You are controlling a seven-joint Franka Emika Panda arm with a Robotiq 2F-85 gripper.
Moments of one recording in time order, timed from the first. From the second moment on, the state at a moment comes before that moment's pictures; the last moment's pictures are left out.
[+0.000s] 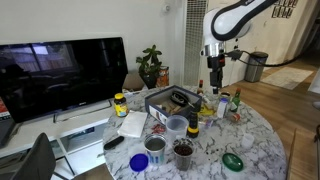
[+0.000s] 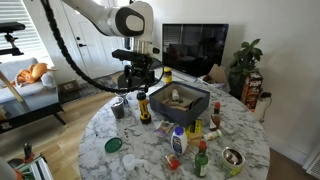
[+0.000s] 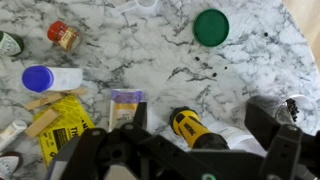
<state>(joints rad) 0.04 0.05 -0.01 -2.16 0.04 1.99 -0.24</state>
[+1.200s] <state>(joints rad) 0.04 0.18 0.06 -2.15 0.04 2.30 -0.25</state>
